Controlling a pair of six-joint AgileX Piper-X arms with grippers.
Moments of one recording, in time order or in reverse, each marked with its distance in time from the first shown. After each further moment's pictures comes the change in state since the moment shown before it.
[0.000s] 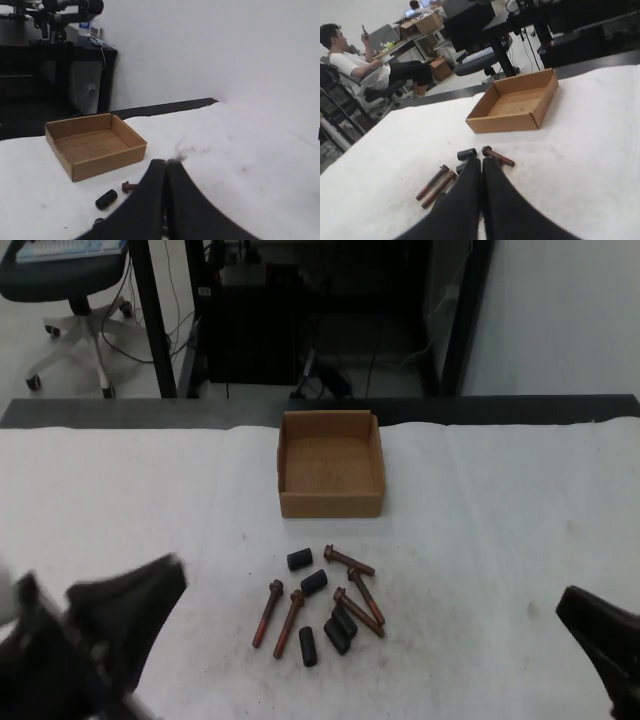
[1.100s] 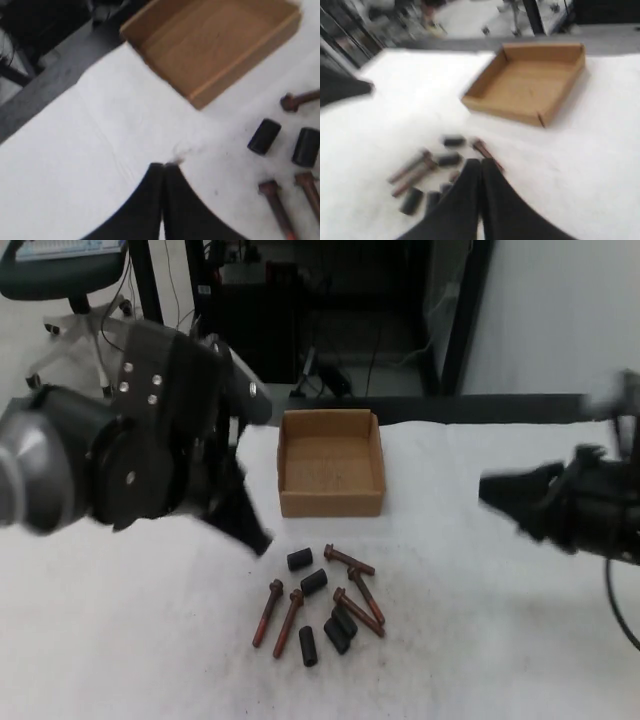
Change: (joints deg) left arm 1.2 60.8 -40.3 19.4 -21.9 27.8; right arm 4.6 46.2 -34.3 17.0 1.4 -24.6
